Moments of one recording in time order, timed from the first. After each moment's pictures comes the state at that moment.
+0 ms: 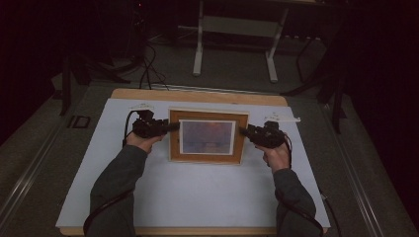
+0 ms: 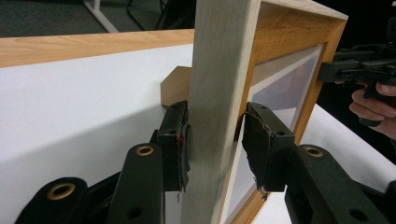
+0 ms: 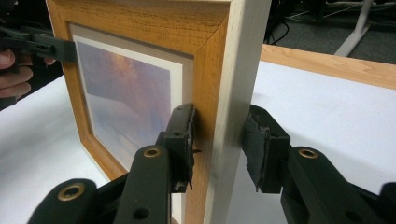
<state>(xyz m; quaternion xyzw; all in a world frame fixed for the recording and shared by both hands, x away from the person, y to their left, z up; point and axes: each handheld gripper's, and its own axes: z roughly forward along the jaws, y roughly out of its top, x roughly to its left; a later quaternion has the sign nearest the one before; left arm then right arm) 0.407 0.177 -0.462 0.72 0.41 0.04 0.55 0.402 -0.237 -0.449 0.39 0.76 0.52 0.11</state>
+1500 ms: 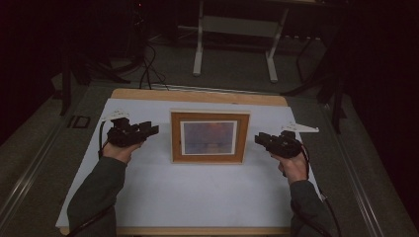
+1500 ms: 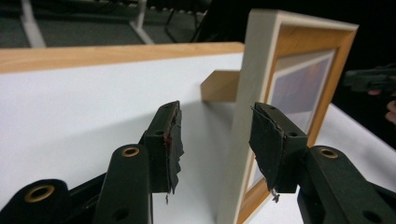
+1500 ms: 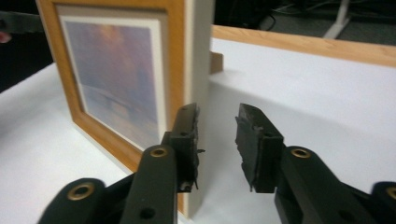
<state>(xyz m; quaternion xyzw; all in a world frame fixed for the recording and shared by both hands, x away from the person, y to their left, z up) 0.358 0.227 -0.453 0.70 0.45 0.11 0.54 0.375 -0.282 -0.452 0.40 0.75 0.50 0.12</state>
